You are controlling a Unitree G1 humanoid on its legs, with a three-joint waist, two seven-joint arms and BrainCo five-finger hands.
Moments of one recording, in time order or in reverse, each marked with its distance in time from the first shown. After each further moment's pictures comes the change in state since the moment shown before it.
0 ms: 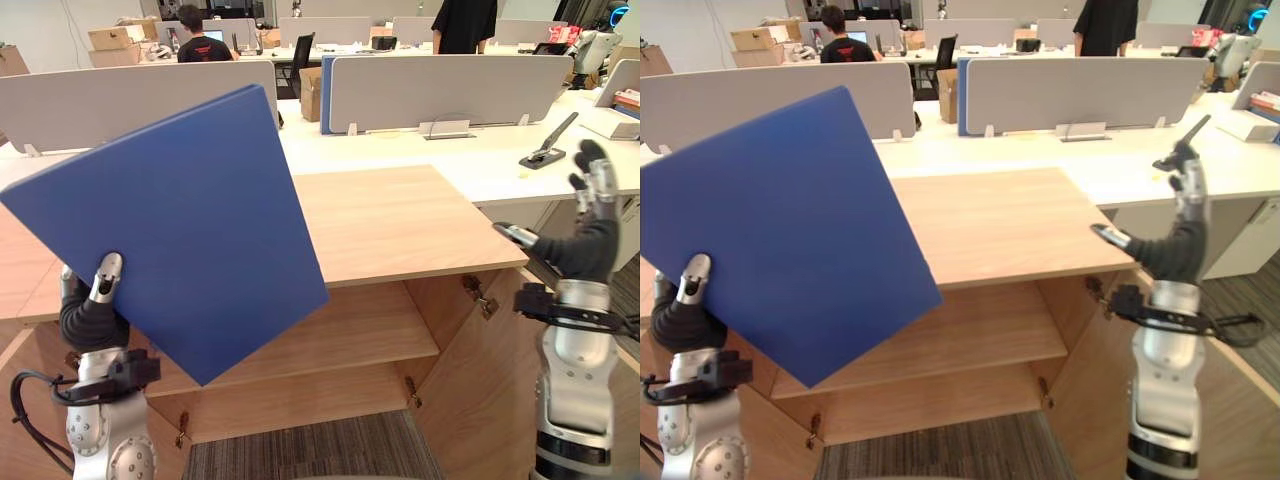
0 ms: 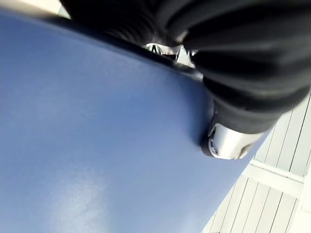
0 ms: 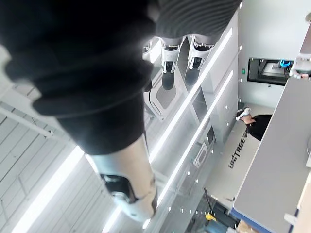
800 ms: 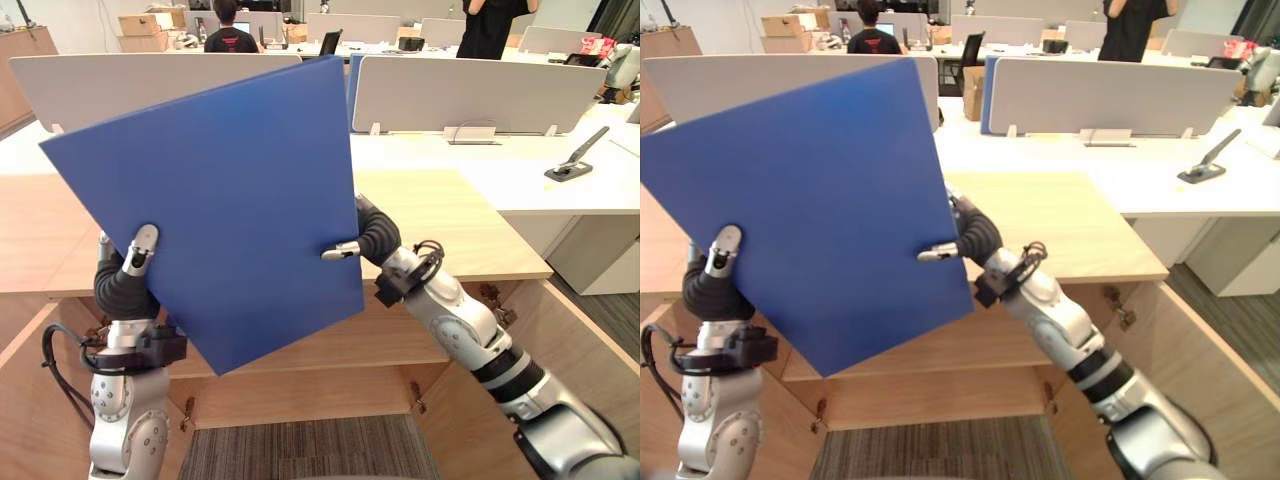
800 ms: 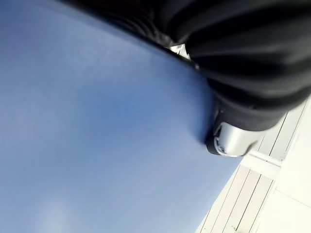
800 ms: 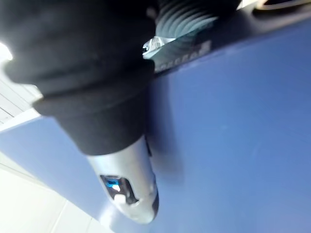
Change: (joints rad) left arm -0.101 0.150 -0.196 0.004 -0.010 -0.078 0.056; right arm -0.512 -0.222 0.854 0.322 1.051 -0.004 0.270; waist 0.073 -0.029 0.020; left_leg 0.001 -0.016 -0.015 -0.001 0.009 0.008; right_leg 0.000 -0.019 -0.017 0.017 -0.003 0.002
